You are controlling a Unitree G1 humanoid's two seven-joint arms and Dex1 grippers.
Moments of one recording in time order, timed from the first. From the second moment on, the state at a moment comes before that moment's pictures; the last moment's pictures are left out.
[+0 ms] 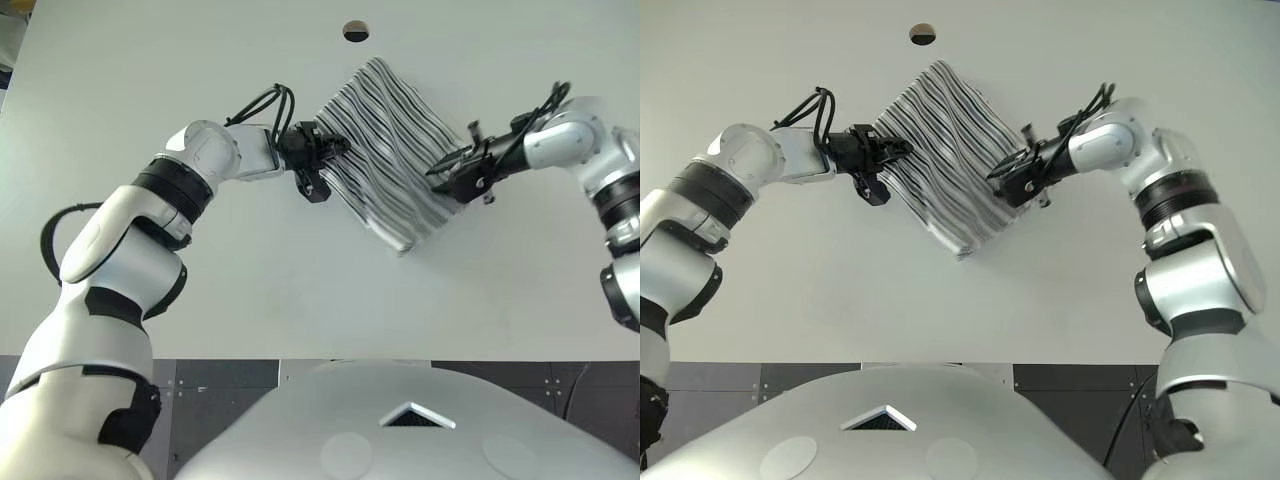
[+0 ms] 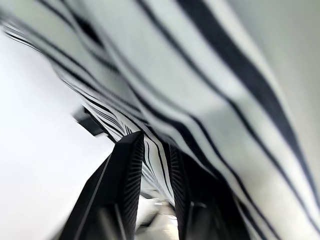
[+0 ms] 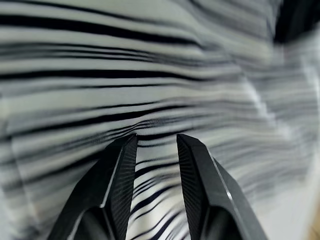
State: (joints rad) left arm -0.89 0.55 -1.01 0.77 1.55 -0.58 0.25; right arm -0.69 -0.65 0.67 0.68 -0.17 -0.80 1.17
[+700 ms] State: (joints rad) left arm -0.93 0.66 -0.91 0.79 1.07 -0.75 0.69; right arm -0.36 -0.66 0.32 0.13 0.37 -0.36 1.30
